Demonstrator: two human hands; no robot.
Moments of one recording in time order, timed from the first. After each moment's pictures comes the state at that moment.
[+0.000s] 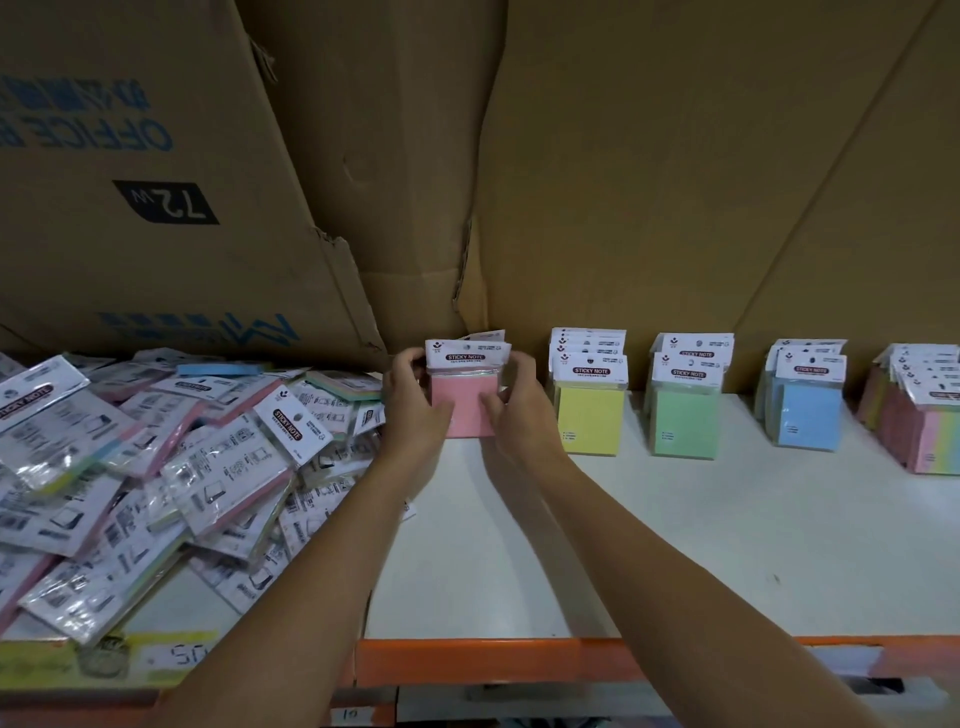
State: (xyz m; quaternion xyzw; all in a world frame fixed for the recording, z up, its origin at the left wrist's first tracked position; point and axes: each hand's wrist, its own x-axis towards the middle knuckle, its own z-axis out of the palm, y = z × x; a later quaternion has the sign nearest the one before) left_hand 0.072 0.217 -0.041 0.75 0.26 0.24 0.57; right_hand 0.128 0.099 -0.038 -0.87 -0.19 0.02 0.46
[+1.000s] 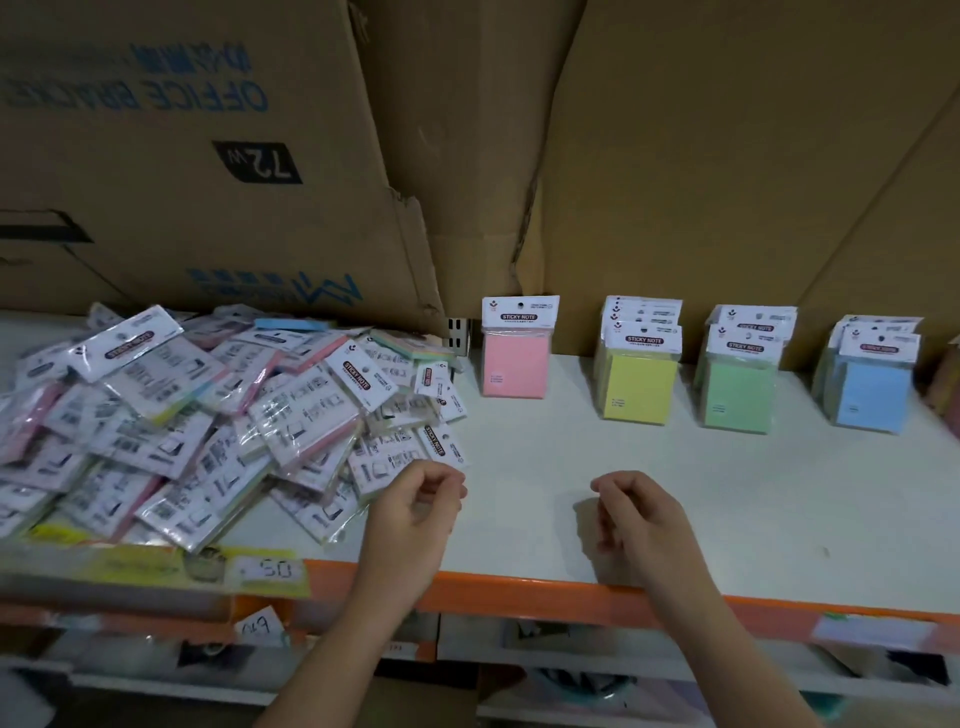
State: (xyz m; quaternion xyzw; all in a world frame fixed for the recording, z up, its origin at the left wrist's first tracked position) left_hand -0.106 0.184 -0.045 0.71 0.26 0.18 0.63; right_hand 0.002 -0.013 -0.038 -0.78 -0.09 0.15 0.59
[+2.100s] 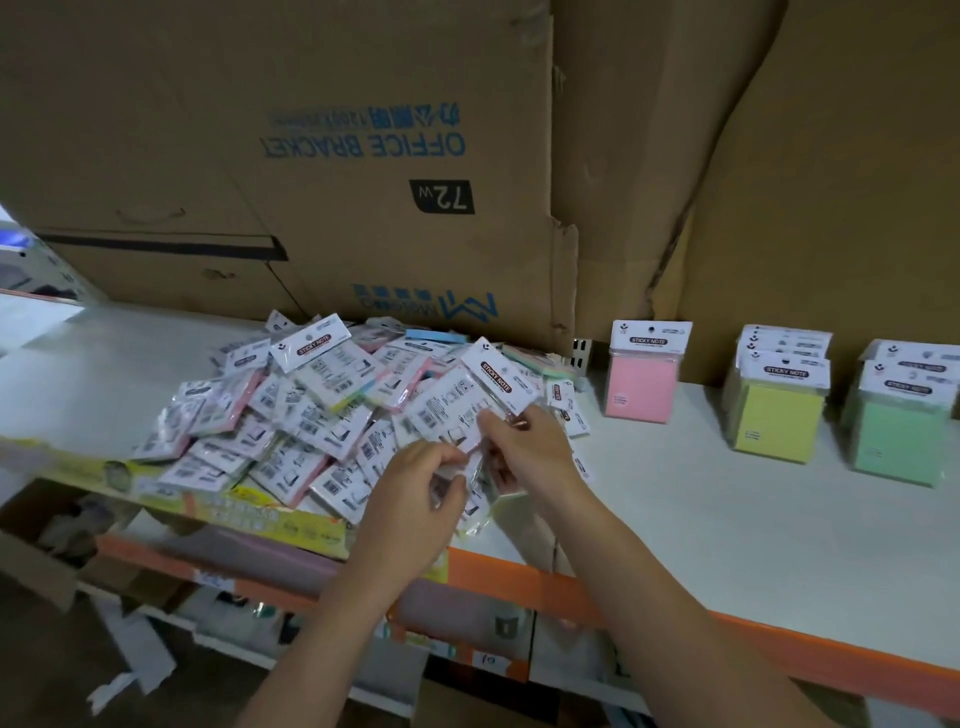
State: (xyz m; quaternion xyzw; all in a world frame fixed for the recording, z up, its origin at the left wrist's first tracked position) left_hand -0.173 0.280 -0.012 0.89 0.22 0.23 0.32; right_hand -0.030 0.210 -0.023 -0.76 -0.15 0.27 0.58
